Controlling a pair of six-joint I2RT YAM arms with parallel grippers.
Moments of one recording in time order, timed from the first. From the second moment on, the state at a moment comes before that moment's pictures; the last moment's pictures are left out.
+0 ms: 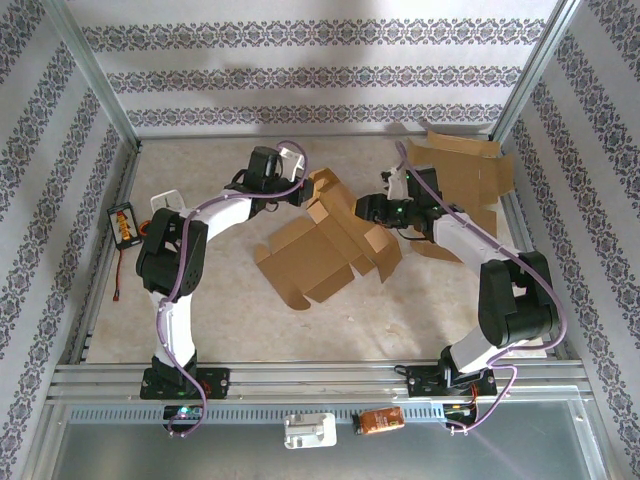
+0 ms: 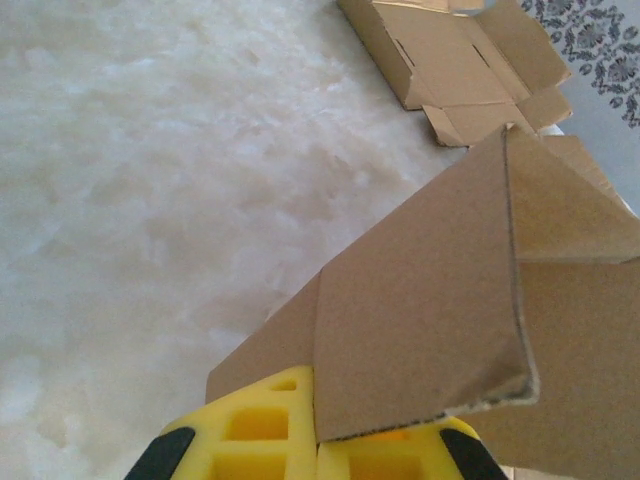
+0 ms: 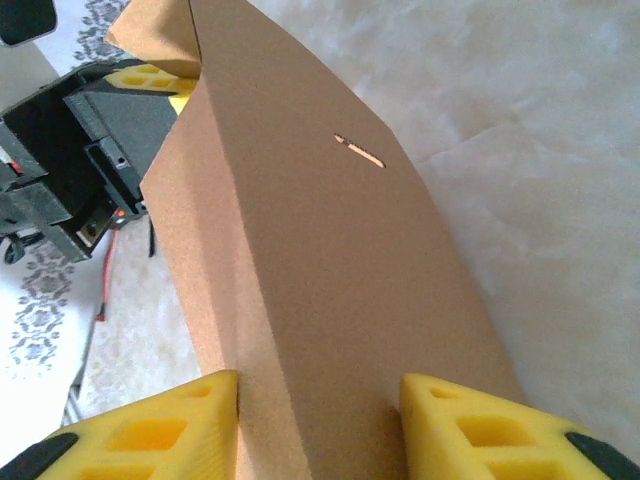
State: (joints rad) left arm -0.35 2.00 1.40 0.01 0.51 -0.21; right arm 0.23 1.57 1.00 -0.18 -0.66 0.49
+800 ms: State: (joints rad) left arm -0.41 1.67 0.94 0.14 0.32 -0.62; right arm 0.48 1.51 0.98 -0.17 -0.15 0.34
